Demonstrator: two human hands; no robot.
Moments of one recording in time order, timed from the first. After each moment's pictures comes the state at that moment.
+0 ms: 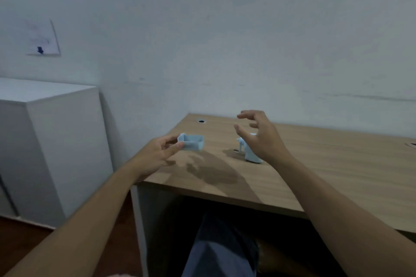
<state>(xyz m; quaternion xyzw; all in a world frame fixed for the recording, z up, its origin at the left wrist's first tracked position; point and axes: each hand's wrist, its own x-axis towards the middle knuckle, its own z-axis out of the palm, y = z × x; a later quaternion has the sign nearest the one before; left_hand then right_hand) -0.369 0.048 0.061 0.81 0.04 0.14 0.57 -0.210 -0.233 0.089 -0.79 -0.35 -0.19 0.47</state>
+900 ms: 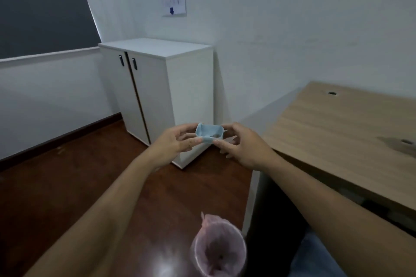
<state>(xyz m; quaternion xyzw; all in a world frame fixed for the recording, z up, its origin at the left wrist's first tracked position) -0.572 0.236 -0.009 0.78 0.22 0.23 0.55 -0.380 0.071 -0.005 -0.72 -0.52 0.17 0.43</state>
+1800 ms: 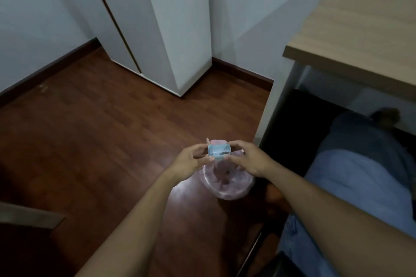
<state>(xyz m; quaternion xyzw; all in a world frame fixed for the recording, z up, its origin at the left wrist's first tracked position) -0.615 0.191 -0.283 0.69 0.36 0.01 0.63 -0.423 0.039 -0.285 -0.76 -0.37 0.41 0.34</state>
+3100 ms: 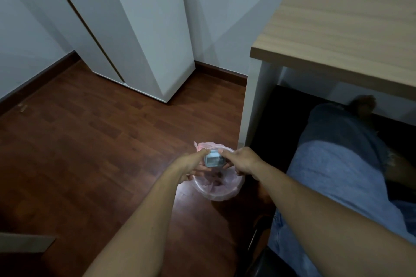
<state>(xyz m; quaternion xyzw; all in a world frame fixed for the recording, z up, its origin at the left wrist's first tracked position) -0.557 0.177 -0.285 0.60 0.53 -0.16 0.58 -0.408 0.031 -0.316 -0.84 -0.17 0.42 0.30</state>
